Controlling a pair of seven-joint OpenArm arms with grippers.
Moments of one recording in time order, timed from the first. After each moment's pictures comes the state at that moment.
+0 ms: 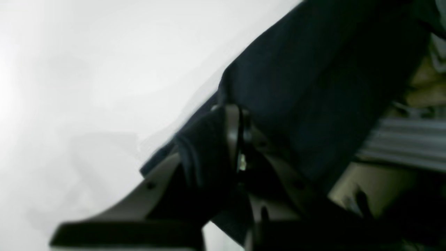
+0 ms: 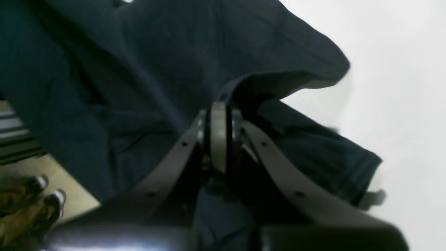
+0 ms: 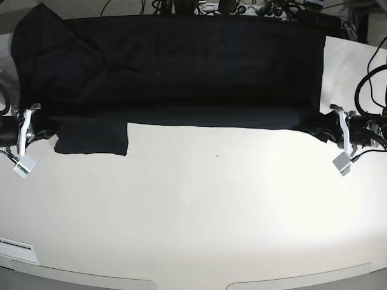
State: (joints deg) left arm -12.3 -53.7 11.1 81.9 -85.5 -41.4 78.1; right arm 5.3 50.0 3.3 86.5 75.7 40.3 -80.9
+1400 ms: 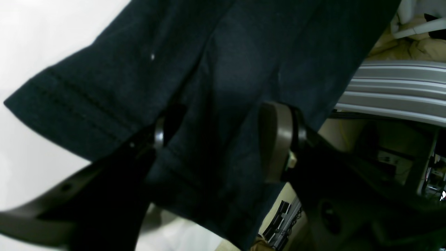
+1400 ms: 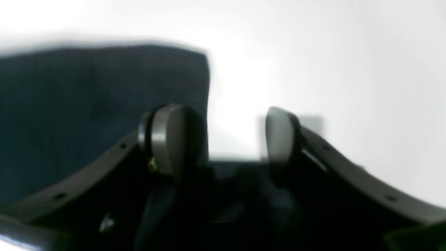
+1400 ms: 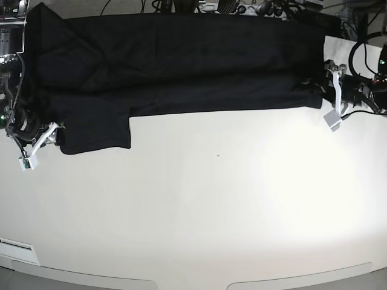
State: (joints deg) left arm 3.9 -54.3 10.4 82.8 -87.7 -41.7 77.4; right arm 3.7 35.1 4.0 74.3 37.0 25.3 -50.0
